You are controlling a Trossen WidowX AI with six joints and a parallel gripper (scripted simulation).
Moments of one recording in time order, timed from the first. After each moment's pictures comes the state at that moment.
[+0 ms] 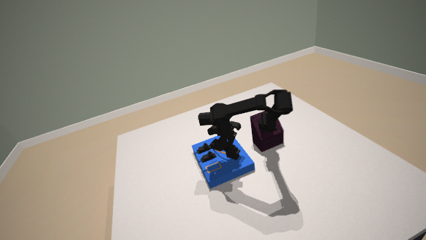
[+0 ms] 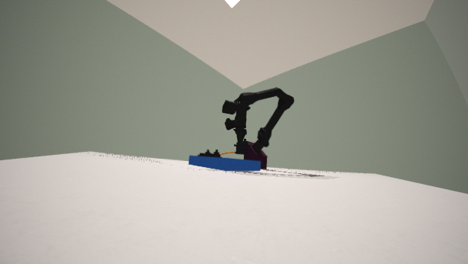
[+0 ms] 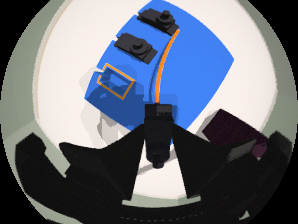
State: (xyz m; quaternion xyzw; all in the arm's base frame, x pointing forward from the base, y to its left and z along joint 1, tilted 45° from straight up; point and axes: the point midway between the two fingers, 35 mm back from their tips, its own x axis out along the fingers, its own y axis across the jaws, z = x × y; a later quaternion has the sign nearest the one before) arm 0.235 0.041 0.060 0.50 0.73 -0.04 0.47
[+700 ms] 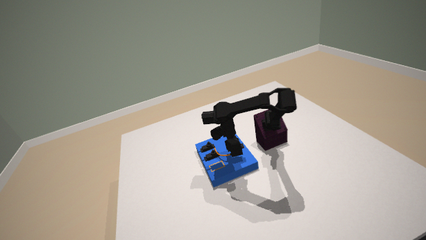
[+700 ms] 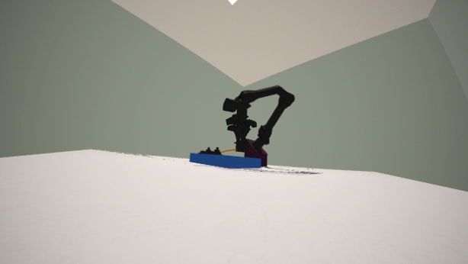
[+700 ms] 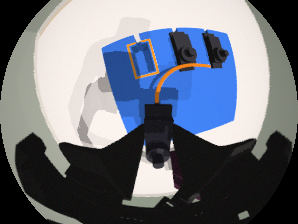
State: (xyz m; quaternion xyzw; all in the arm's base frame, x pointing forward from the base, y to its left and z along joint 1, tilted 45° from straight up) arm 0.235 0.041 0.060 0.30 0.69 0.22 0.61
